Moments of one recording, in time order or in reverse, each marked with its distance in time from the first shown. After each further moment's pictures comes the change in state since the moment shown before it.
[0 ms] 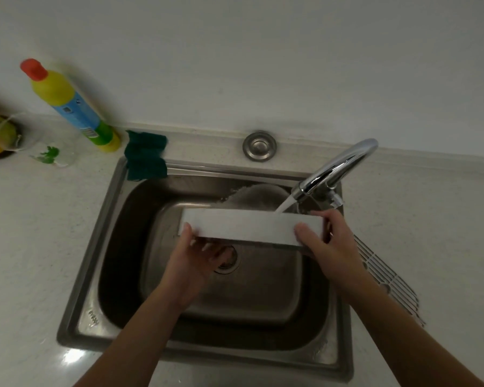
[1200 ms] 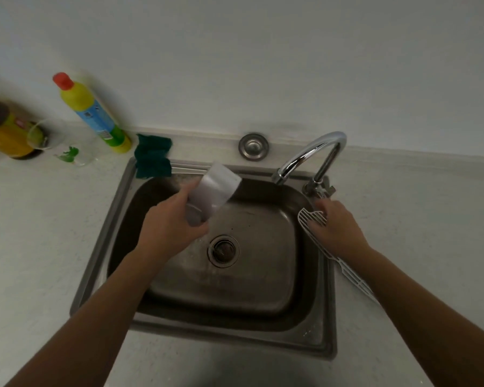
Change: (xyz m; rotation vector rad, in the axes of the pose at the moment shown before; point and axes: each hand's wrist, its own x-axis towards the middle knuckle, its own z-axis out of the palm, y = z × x) left_hand -0.017 0.064 0.023 1.778 0.174 0.893; right_hand 0.034 0.026 -0.048 -0.646 -0.011 -0.149
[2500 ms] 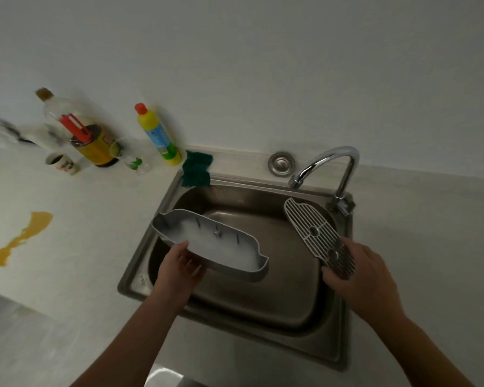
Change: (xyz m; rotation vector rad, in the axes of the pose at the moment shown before) left_hand -0.124 0.023 -0.003 -1.570 0.289 -1.027; right_hand -0.097 0.021 0.002 0.024 0.088 -0.120
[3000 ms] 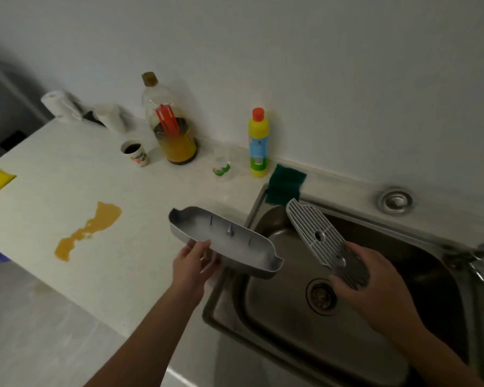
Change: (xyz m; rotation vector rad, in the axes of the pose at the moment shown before) left_hand 0.127 0.153 -0.153 -0.050 0.173 -0.008; right_hand 0.049 -0.237 0.112 0.074 -0.061 -0.242
